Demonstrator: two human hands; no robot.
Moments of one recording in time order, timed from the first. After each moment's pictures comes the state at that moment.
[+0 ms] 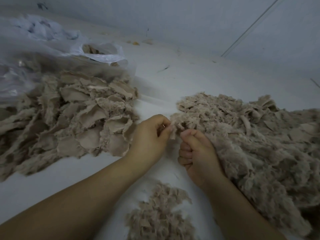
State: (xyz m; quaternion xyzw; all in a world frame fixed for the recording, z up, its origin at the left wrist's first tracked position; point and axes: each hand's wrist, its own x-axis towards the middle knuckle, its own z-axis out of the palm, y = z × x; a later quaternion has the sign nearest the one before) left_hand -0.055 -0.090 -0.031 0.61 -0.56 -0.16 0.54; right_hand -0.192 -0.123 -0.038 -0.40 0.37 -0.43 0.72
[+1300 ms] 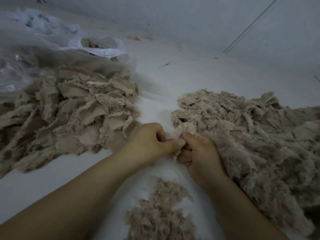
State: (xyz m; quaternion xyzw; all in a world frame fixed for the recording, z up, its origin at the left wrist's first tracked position) left_hand -0.049 -0.067 -0.007 0.67 -0.52 -0.38 0.37; right_hand -0.189 -0.115 -0.035 -0.45 0.37 -0.40 0.71
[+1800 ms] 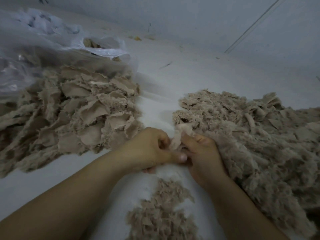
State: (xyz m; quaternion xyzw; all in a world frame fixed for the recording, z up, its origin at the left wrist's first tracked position) left_hand -0.036 -0.066 -0.016 0.61 -0.56 -0.46 0.33; right_hand -0.192 -0.119 -0.044 -0.47 0.38 -0.41 0.68
